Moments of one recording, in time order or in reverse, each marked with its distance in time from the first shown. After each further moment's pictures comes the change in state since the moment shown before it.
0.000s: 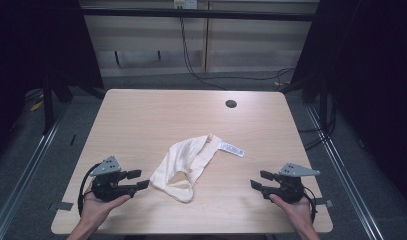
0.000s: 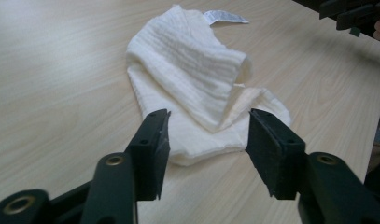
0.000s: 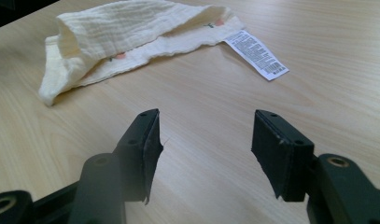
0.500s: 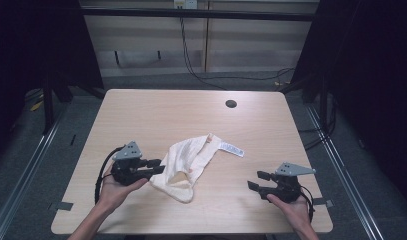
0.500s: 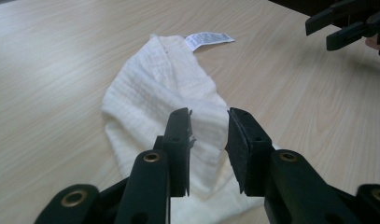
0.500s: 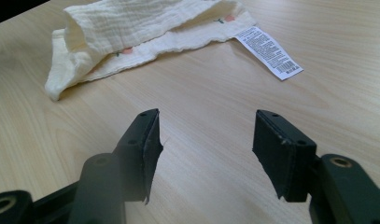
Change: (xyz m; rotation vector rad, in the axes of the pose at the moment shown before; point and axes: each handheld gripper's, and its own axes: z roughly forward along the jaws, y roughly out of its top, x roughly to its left) left arm -0.009 0.050 0.042 0.024 -0.050 0.103; right arm 0.002 0.002 0.006 0.024 0.028 -0.018
